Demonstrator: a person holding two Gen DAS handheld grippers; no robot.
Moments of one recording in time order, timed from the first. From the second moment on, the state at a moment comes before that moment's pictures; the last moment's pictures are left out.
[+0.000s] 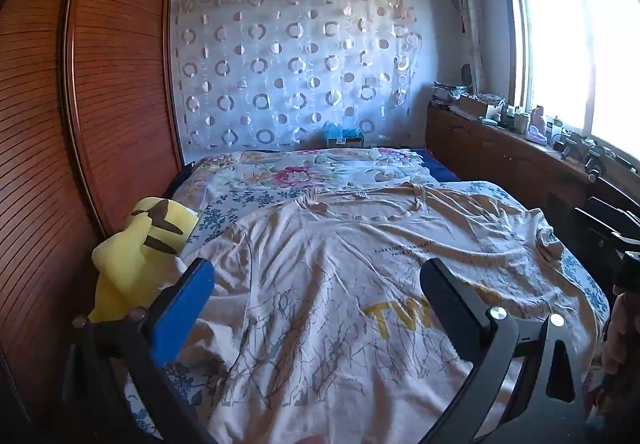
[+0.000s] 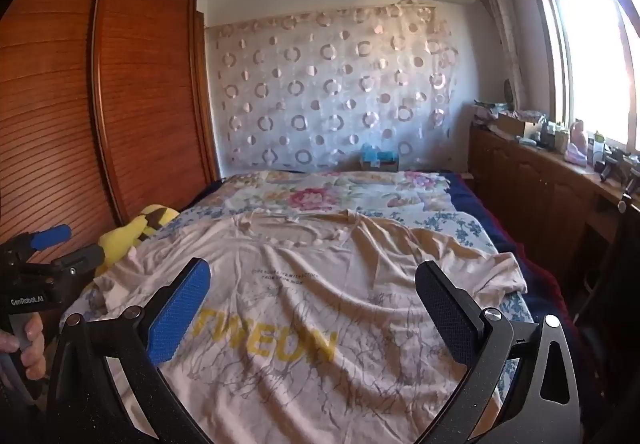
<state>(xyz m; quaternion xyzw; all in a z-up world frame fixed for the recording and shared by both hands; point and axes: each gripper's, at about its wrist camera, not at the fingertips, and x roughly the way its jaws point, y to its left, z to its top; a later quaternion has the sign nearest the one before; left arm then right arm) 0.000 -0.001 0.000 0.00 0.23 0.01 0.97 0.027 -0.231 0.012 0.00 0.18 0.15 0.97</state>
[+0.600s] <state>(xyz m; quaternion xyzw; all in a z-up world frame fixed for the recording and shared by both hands) -0.002 0.000 0.000 0.00 0.23 0.01 0.97 0.026 -0.230 0.011 0.00 0.19 0.15 0.97</state>
